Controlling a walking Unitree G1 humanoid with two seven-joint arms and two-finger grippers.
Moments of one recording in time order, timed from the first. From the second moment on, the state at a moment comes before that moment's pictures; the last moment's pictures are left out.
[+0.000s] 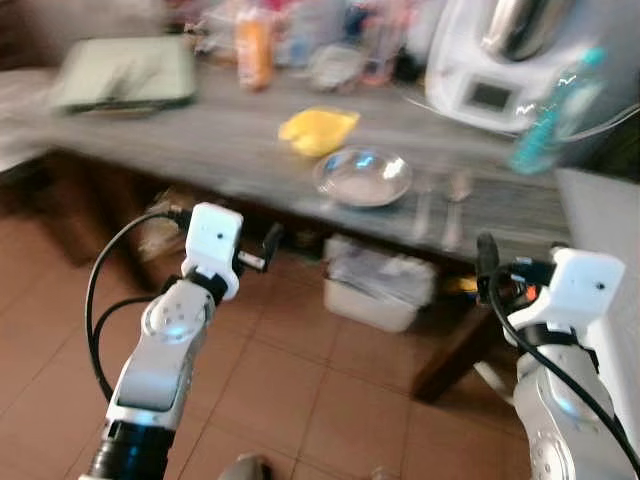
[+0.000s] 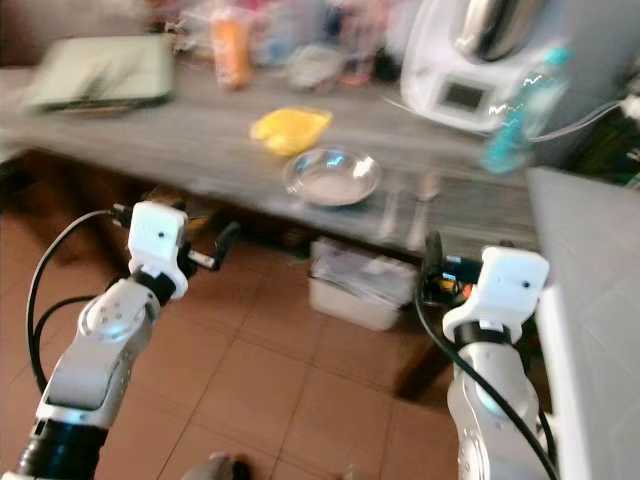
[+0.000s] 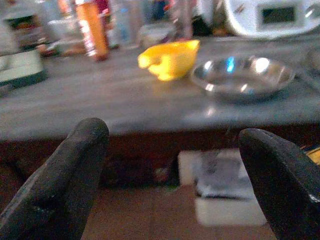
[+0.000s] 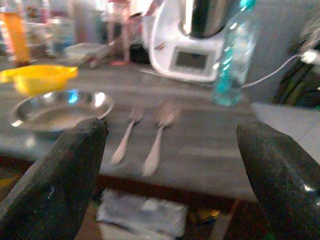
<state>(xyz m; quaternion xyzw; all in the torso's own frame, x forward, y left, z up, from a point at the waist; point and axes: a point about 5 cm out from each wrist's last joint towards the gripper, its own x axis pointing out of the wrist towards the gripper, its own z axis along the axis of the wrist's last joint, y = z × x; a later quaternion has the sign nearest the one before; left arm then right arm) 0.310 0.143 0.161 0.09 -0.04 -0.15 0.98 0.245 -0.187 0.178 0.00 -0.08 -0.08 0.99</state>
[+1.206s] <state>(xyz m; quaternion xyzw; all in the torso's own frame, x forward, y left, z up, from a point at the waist) 0.310 0.129 0.162 0.07 -0.06 -0.20 0.98 0.243 -0.186 0.180 -0.01 -0.08 -0.08 0.99</state>
